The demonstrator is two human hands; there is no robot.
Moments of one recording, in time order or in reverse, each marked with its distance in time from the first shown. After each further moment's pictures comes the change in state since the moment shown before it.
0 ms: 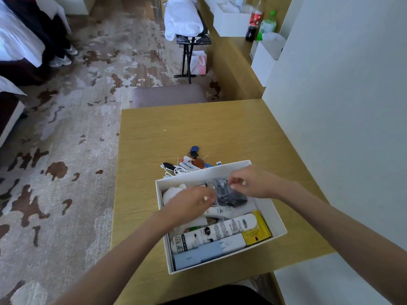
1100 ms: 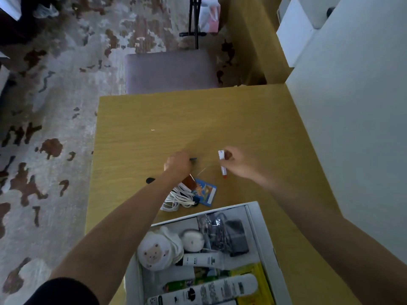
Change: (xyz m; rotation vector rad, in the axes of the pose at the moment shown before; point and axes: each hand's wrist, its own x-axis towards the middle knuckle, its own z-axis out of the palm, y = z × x) left_hand 0.230 -0.129 -0.011 0.186 -0.086 -0.780; right_hand 0.181 0.105 -0.019 0.424 0.067 0.276
